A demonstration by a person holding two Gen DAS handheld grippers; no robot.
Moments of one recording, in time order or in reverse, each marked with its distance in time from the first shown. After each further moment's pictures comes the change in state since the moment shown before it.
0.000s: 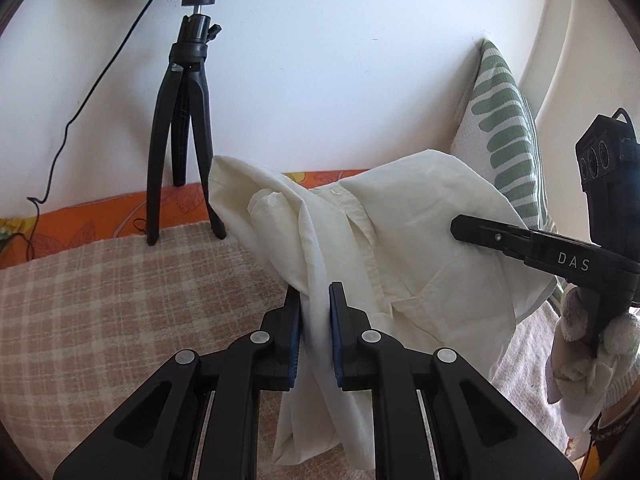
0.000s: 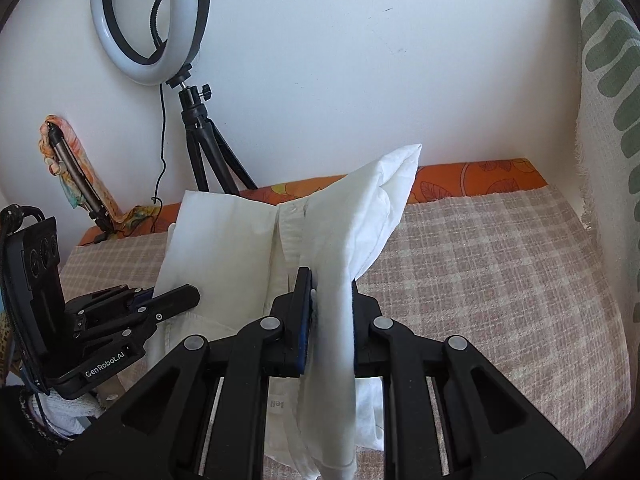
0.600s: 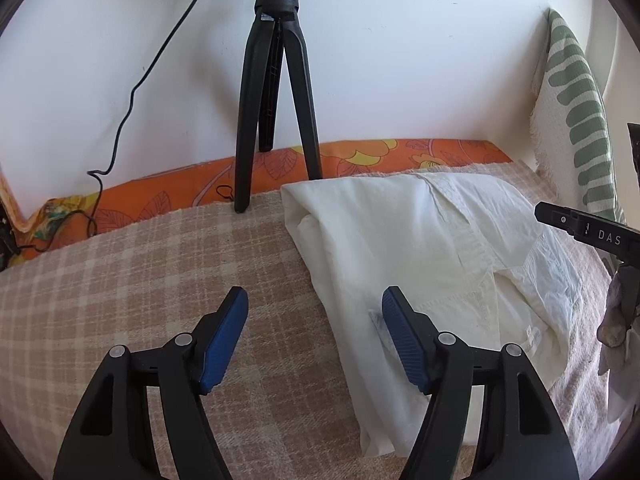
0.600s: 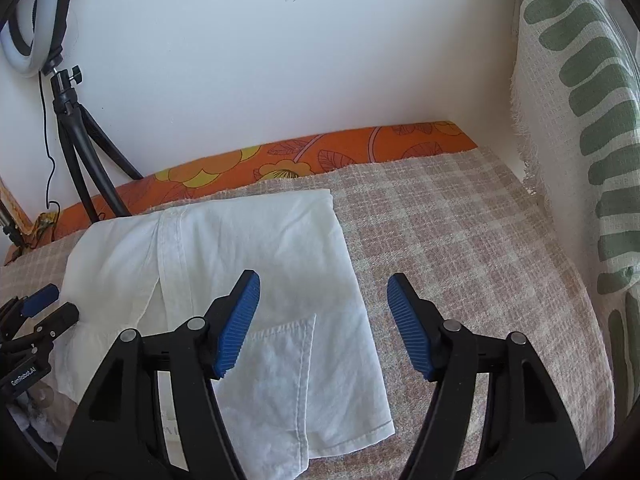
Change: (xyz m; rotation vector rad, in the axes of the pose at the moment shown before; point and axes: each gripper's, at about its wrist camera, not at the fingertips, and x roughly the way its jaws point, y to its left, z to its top) left arm 0.010 0.034 -0.005 -0.008 0.099 0.284; right arm 0.024 -0.043 -0.005 0.080 0.047 -0.295
